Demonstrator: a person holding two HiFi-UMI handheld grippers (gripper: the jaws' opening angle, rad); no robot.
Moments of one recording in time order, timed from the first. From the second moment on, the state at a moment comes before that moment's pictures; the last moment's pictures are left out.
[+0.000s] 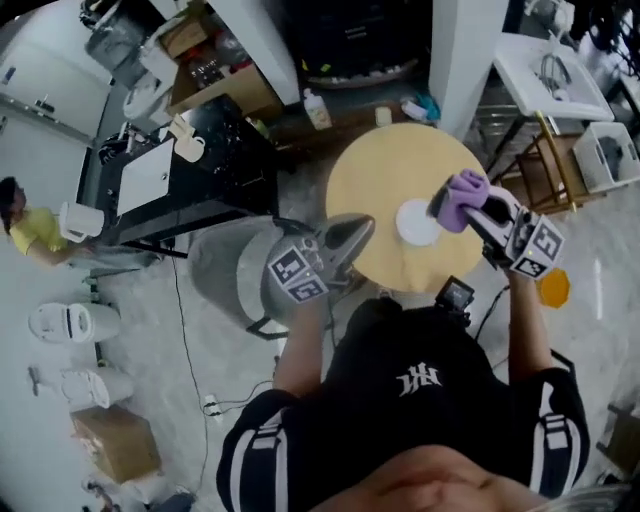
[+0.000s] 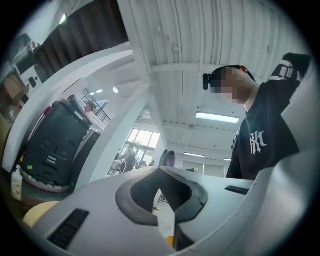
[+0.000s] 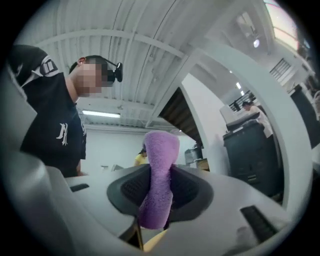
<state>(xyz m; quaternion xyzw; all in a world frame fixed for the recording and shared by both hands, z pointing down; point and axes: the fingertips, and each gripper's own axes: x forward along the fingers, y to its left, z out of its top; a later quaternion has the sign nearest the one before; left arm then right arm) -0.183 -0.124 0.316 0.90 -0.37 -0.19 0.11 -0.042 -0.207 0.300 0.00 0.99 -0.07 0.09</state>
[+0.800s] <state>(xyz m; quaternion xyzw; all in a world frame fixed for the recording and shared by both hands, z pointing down) -0.043 0.068 0.324 0.89 -0.42 -0.12 0.16 0.159 -0.038 0.329 -0.14 0.99 -0.04 0.06</state>
